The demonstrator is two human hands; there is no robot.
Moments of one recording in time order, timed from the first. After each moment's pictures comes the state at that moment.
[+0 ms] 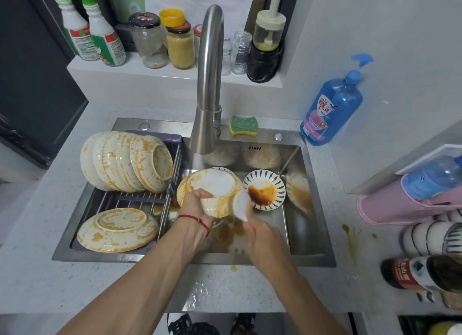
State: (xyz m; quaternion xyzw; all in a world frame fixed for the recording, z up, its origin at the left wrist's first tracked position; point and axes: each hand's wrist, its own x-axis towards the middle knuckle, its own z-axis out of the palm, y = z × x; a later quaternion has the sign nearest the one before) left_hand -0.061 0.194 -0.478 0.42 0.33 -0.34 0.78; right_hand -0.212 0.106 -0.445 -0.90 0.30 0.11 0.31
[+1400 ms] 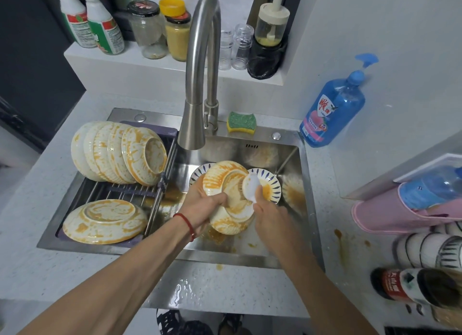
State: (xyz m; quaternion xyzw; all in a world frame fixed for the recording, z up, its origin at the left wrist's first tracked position) left_hand -0.078 0.180 -0.476 0.59 0.07 -0.35 0.72; right_hand -0.193 0.039 -0.443 -0.94 0.26 0.12 0.20
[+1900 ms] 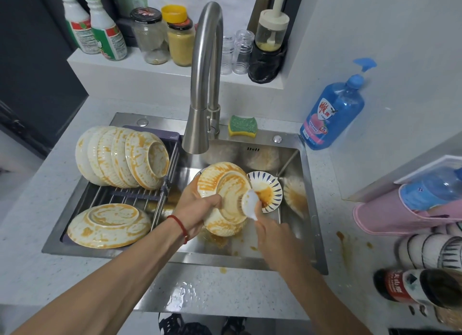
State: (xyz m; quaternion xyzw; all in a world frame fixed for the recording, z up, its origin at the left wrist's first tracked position) left_hand -0.070 0.194 -0.475 0.59 0.06 -0.34 0.73; right_hand -0.219 0.054 -0.449 -0.94 0.24 0.14 0.21
